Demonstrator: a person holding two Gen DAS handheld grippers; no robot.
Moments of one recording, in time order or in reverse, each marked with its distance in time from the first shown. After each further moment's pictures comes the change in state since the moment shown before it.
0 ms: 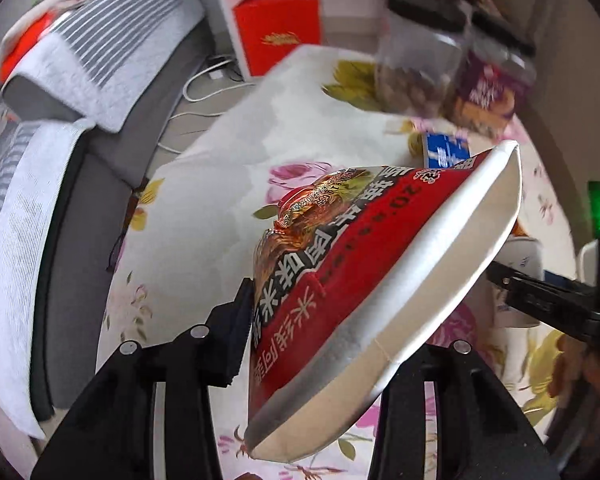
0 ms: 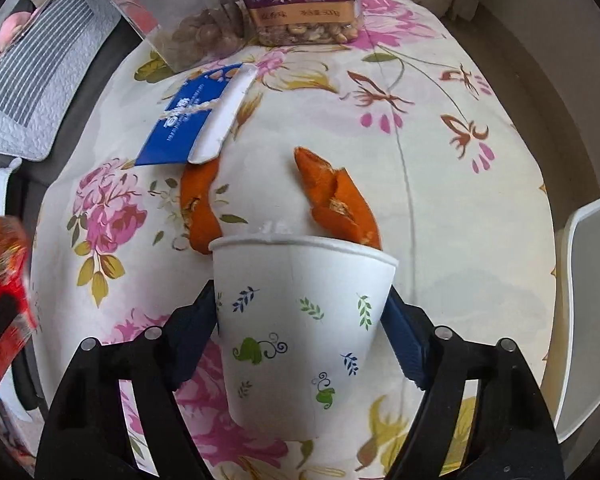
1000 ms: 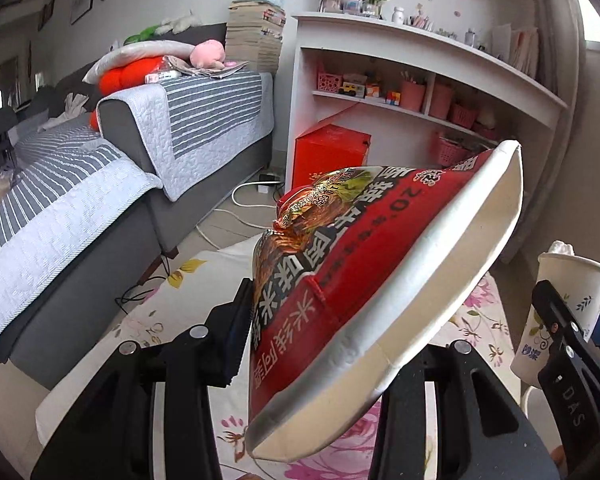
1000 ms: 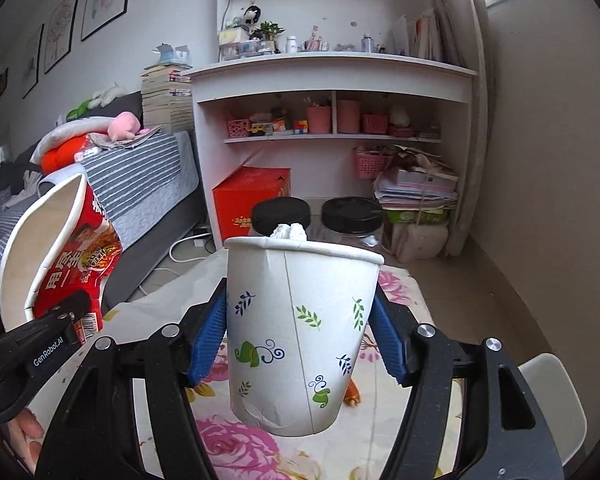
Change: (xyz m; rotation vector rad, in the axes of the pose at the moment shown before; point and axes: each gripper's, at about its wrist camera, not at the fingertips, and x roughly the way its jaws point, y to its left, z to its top) left arm -0.103 -0.013 -0.025 -0.303 -0.507 0.028; right arm -0.190 0.043 -0.044 -0.240 -0.821 0.008
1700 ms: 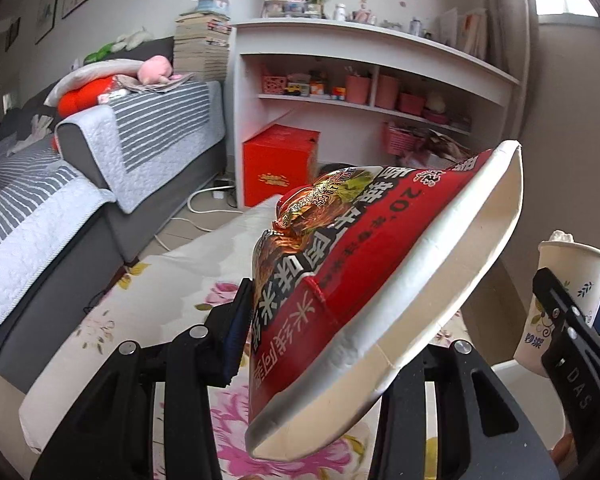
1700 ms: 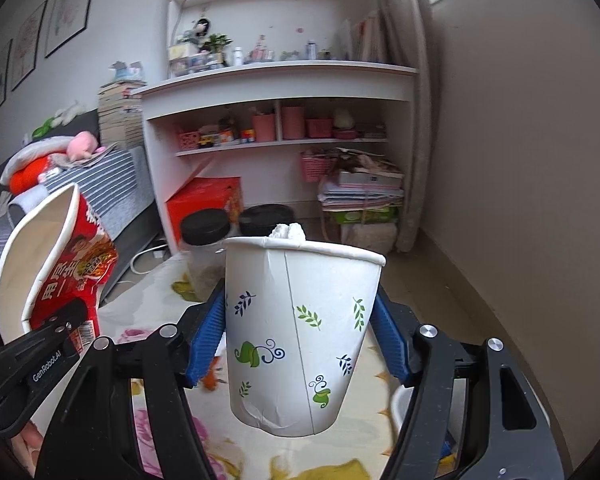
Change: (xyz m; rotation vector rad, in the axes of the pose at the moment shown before) left arm -0.023 -0.082 -0.016 0.094 -0.004 -0.111; right arm -0.039 -0.083 -0.001 0.066 -0.022 -0.134
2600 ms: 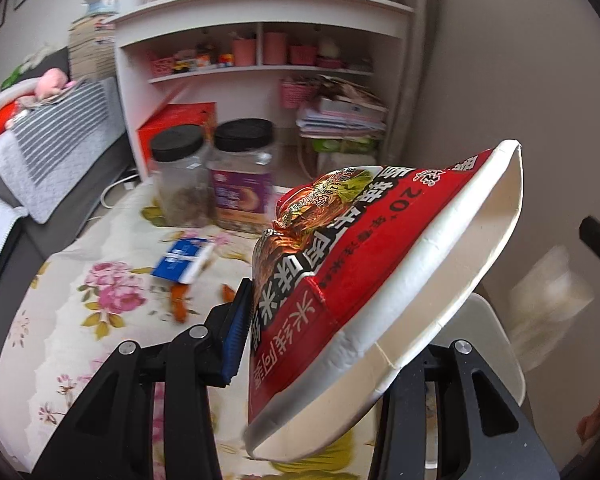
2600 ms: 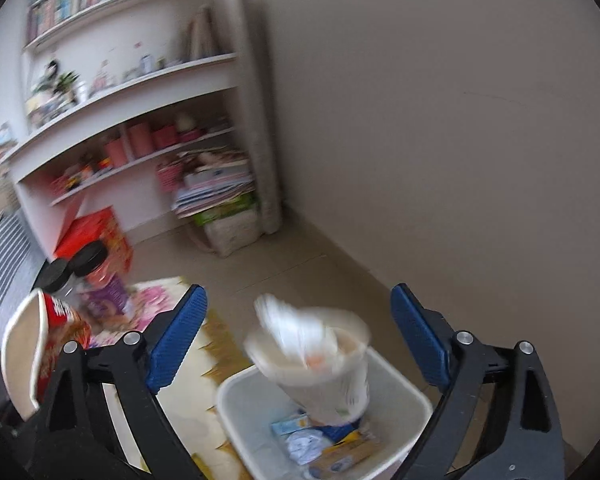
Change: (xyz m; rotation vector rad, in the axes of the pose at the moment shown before) left arm 0.004 -0.168 -0.050 0.198 0.119 -0.207; right arm -0.047 -0.208 -0.011 0.295 0.048 -0.369
